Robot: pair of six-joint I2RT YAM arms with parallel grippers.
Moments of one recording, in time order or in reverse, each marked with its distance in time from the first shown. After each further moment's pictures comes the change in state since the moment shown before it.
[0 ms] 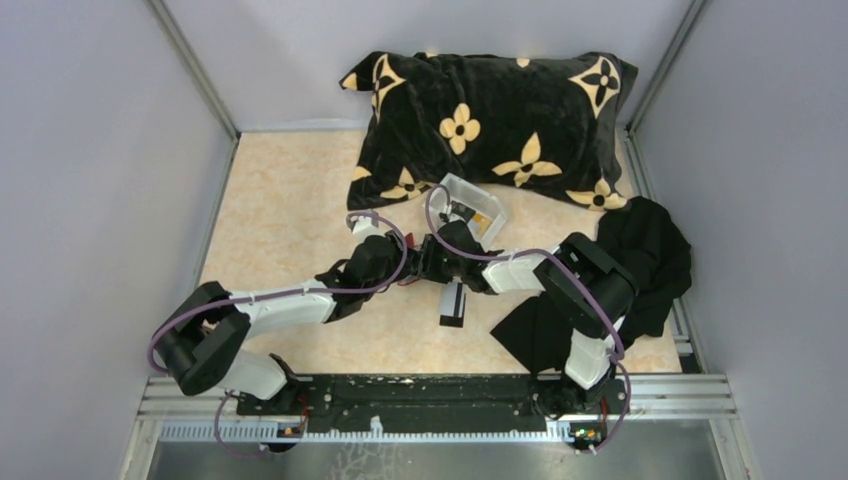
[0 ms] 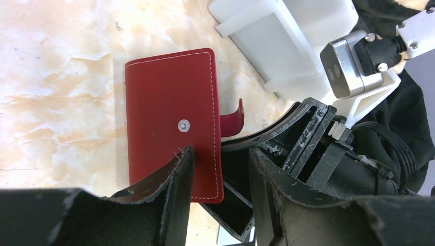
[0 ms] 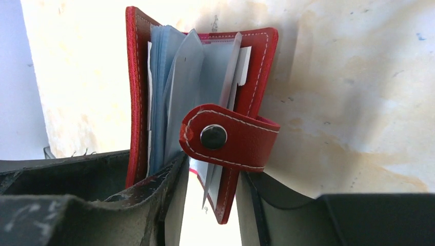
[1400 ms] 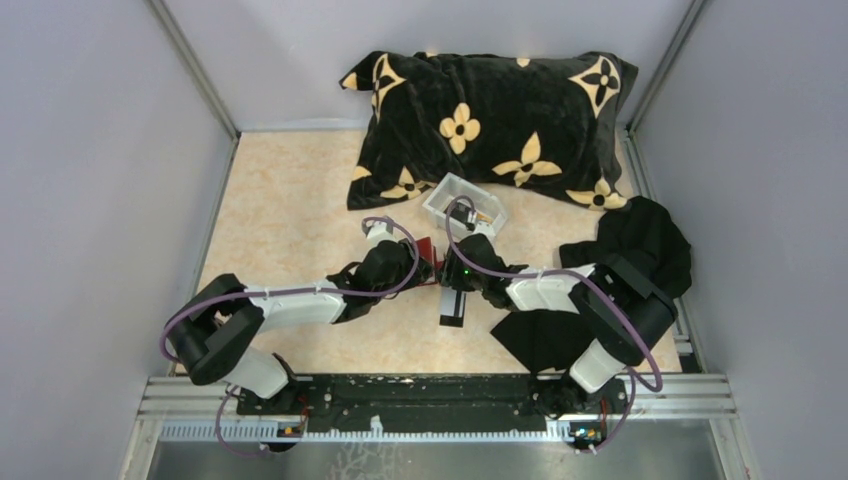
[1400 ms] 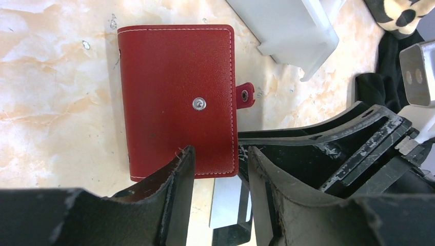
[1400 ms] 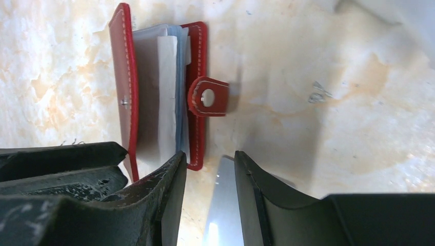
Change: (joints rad) left arm -0.057 0.067 0.022 0.003 0.044 -0.010; right arm -0.010 -0.215 -0.195 -0.066 0.243 -0.086
